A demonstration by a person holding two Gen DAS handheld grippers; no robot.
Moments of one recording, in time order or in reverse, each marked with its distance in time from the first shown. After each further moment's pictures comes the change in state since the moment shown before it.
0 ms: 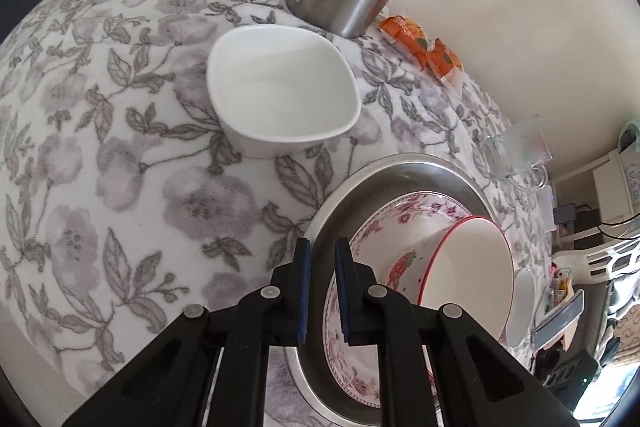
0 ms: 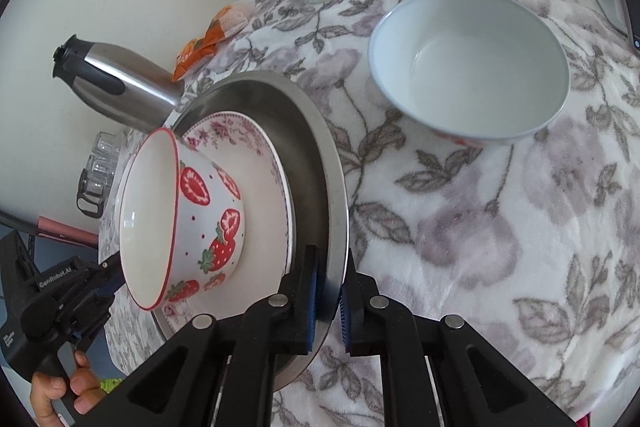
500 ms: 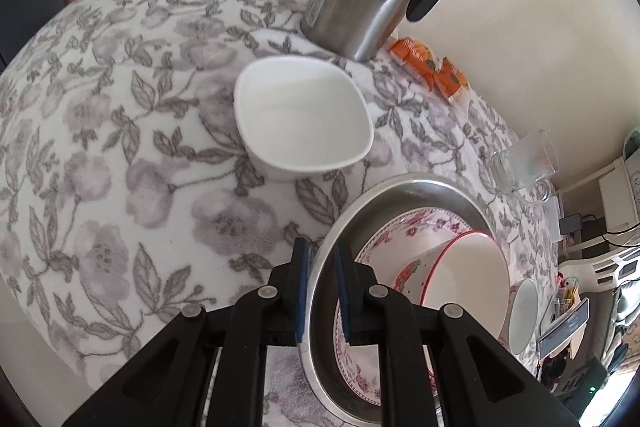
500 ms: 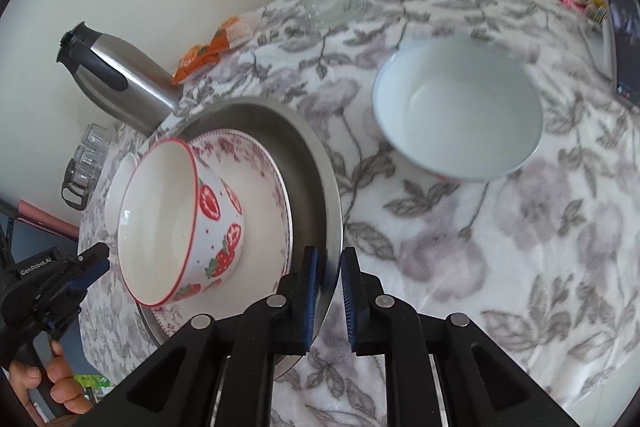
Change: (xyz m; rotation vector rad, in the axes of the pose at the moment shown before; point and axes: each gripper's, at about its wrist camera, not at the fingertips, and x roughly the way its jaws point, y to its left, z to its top) left arm -0.025 0.005 0.008 0.008 -0.056 0.043; right arm -0.026 0.016 0.005 -0.085 -0.084 -0.104
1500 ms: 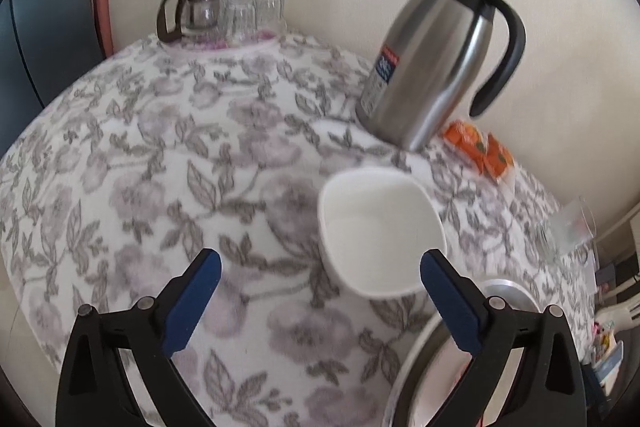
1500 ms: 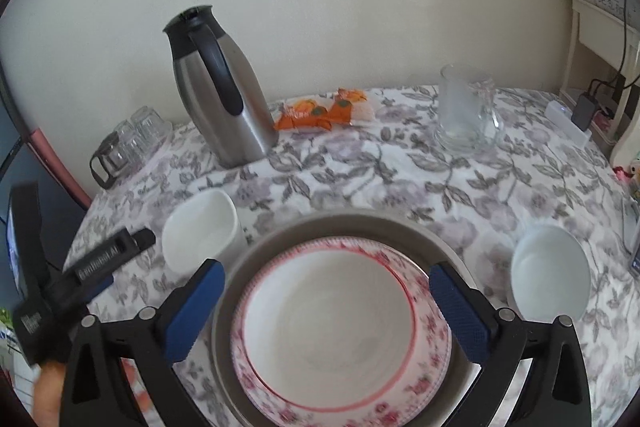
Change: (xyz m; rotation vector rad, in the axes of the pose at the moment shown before) left arm -0.008 0.041 0.051 -0.004 -0.265 0.130; right arm -0.018 0.146 0.031 -0.330 -0.230 0.012
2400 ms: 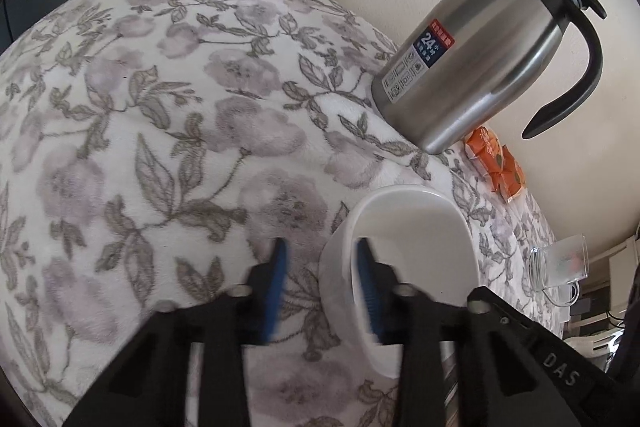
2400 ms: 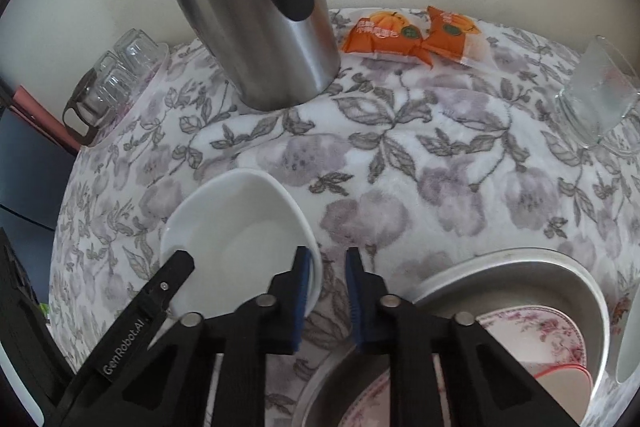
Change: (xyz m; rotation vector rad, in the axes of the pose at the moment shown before) left arm 0.082 0.028 0.020 -0.124 0.150 -0.145; right arm 0.149 0.093 0.035 -0.056 0.337 0.029
